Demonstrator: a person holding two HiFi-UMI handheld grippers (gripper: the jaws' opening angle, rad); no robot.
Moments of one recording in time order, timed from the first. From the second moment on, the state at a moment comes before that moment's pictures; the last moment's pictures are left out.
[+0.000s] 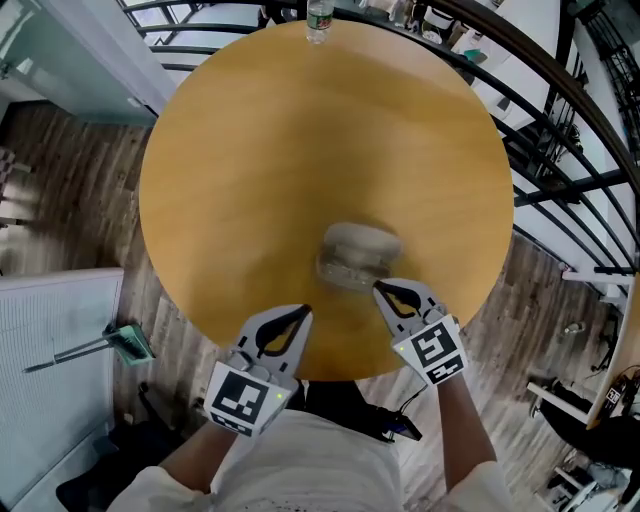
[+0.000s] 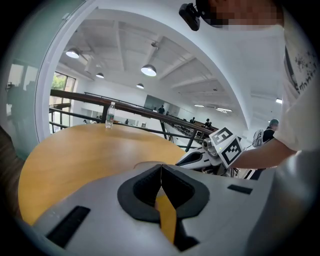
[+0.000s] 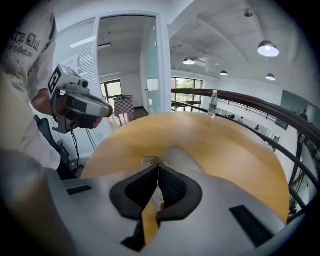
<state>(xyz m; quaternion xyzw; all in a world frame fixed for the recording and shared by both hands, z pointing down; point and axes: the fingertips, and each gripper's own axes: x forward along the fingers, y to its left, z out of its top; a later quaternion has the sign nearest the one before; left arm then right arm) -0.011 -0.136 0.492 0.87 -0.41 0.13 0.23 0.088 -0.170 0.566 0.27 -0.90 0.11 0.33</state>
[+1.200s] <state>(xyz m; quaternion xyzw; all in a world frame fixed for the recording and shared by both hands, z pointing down) -0.031 -0.158 0.542 0.84 -0.42 0.14 0.30 0.060 -0.196 0.654 0.13 -0.89 0.10 0.42</state>
